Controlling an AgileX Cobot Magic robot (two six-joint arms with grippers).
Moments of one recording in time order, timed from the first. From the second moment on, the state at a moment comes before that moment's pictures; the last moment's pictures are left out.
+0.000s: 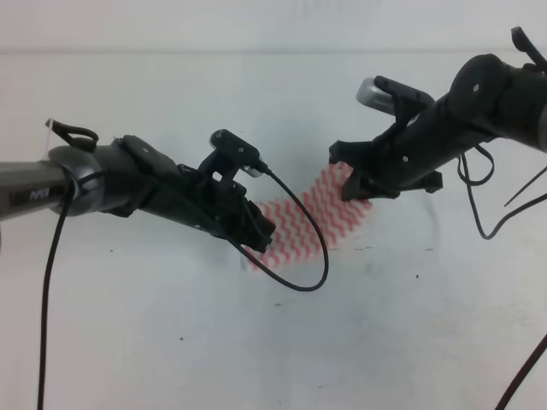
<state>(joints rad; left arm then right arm) -0.38 2.08 -1.33 -1.03 0.57 1.40 0.35 2.01 -1.54 0.52 0.77 0.03</state>
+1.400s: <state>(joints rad) -0.28 2.01 -1.33 -0.98 0.82 1.39 0.41 2.05 -1.55 0.63 0.74 -0.04</state>
